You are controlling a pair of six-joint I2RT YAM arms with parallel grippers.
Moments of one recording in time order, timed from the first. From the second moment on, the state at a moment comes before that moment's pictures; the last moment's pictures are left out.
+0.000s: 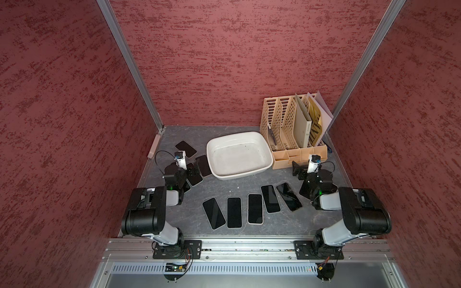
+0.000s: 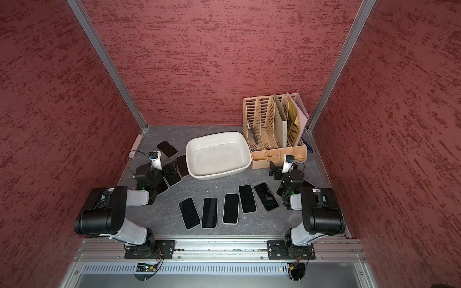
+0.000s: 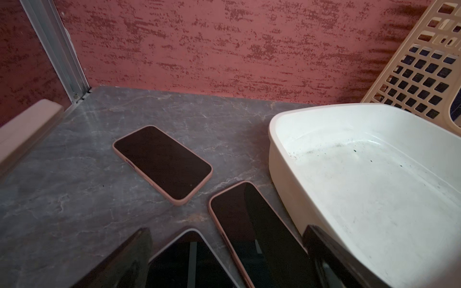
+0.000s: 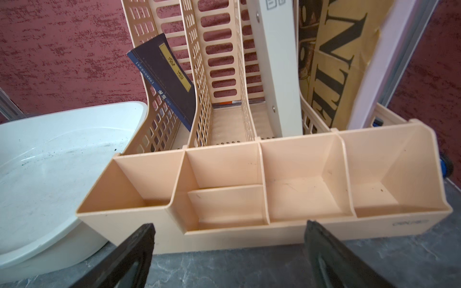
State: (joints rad) left arm 0.09 1.54 0.38 0.92 0.23 -0.09; right arm -0.08 1.55 0.33 1.04 -0.22 0.08
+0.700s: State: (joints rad) left arm 0.08 1.54 0.38 0.90 0.18 -0.09; right arm -0.03 1.55 0.38 0.91 -0.14 0.05
